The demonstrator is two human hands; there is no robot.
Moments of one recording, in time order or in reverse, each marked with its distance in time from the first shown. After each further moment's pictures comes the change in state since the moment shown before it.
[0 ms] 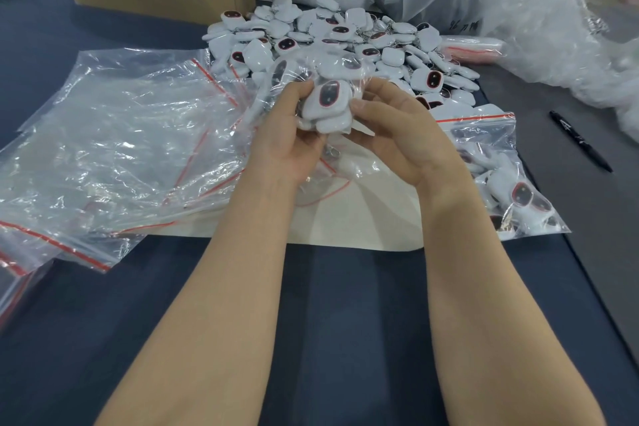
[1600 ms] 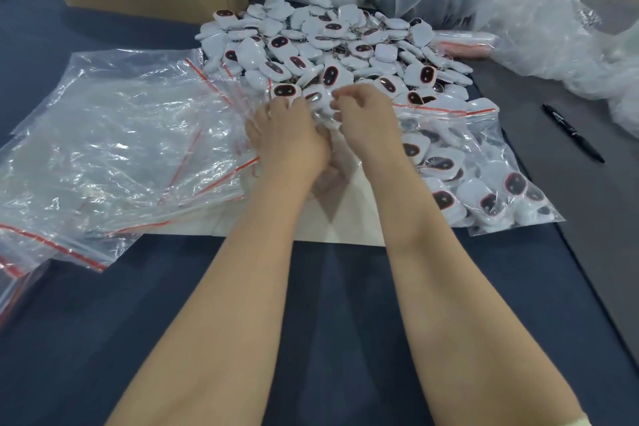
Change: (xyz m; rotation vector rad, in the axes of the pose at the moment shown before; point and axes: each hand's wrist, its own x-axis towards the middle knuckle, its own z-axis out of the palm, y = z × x) left_hand 0.007 -0.019 -0.011 1.929 0.342 0.394; right_hand 0.018 0.014 0.033 -0.632 0.484 0.024
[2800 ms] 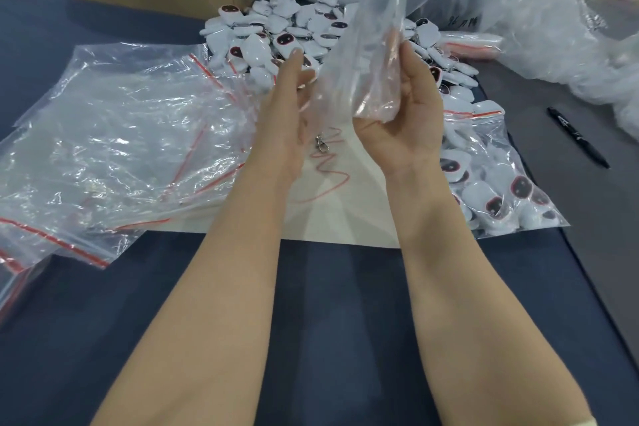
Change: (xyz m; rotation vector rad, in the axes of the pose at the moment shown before) left_hand 0.007 0.002 -0.025 -1.558 -0.236 -0.348; right_hand -0.009 -0.012 -0.022 1.493 -0.390 0.132
